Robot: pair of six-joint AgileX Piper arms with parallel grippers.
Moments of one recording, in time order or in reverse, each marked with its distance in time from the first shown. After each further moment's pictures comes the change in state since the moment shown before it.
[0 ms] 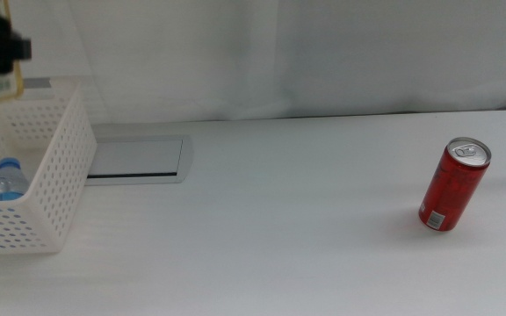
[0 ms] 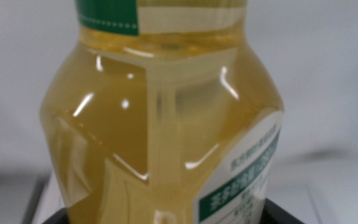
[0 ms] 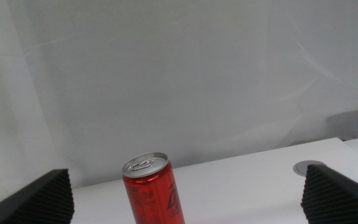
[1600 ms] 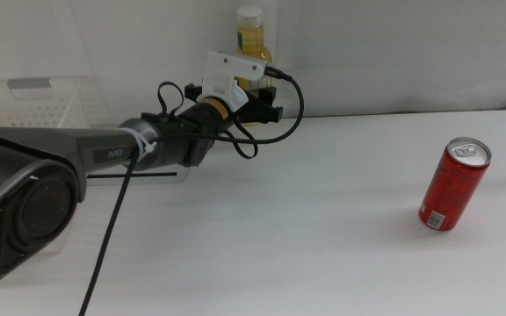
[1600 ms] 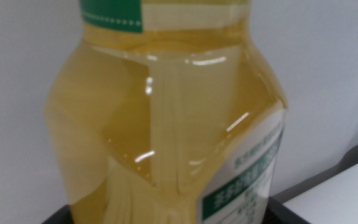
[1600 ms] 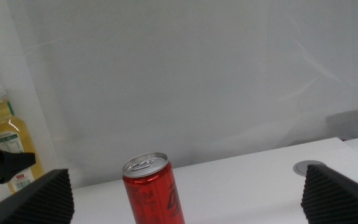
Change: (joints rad) left arm -0.470 0.948 -0.368 -0.006 -0.803 -0.149; right arm 0.000 0.000 0.000 0.000 0.000 0.001
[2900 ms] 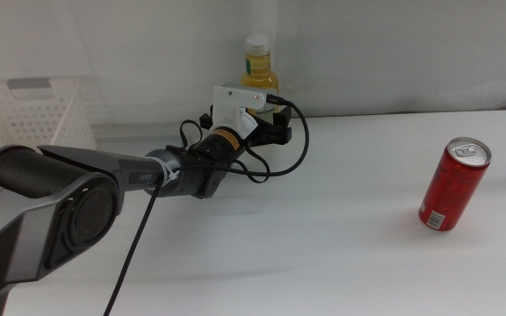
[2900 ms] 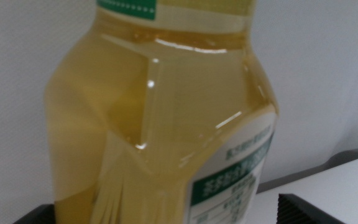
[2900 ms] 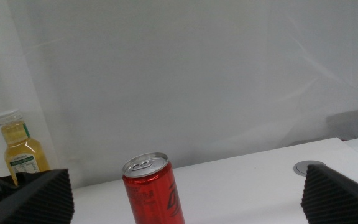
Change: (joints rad) left arm -0.018 0.149 -0.003 -0.012 -0.214 -0.123; right arm 0.000 0.000 0.000 0.000 0.000 0.000
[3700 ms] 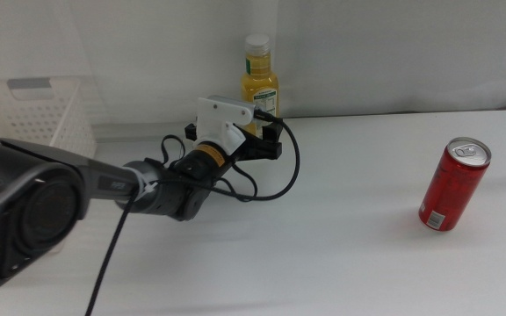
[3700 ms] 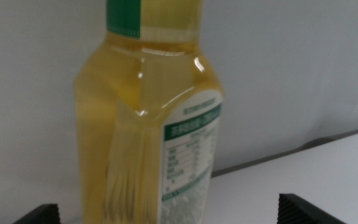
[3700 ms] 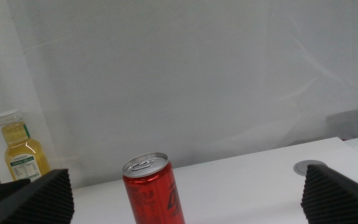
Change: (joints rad) left arm 0.000 -0.156 0.298 0.000 -0.153 0.037; right arm 0.000 0.000 0.000 0.000 0.000 0.002
